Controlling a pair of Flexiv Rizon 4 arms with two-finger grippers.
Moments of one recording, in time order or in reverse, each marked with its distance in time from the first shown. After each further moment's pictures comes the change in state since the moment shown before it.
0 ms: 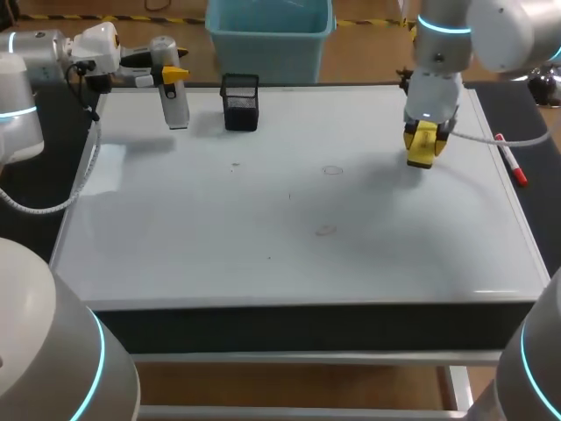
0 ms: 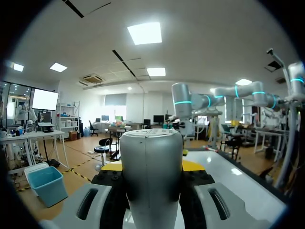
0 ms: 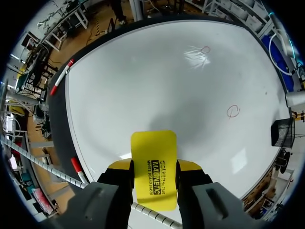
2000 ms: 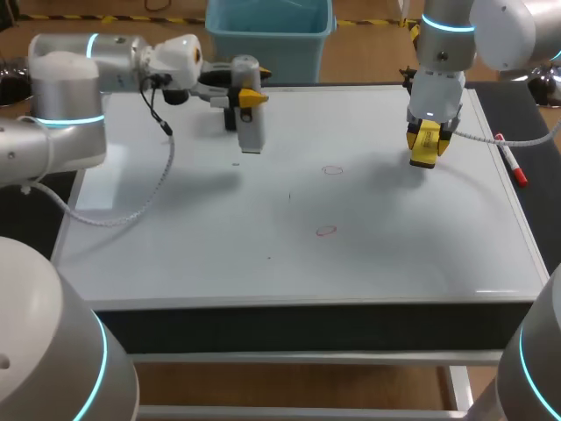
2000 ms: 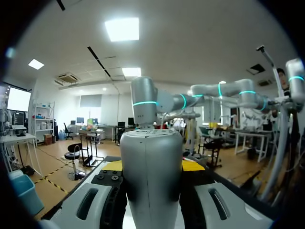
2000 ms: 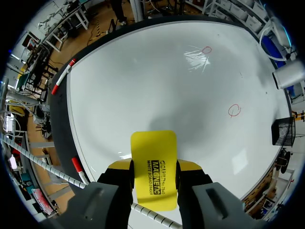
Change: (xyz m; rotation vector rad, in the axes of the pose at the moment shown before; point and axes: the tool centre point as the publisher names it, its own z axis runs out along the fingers) left arm 0.131 -0.019 0.152 0.026 0.230 -0.003; right arm 0.004 -0.003 0.000 -0.008 0.002 0.002
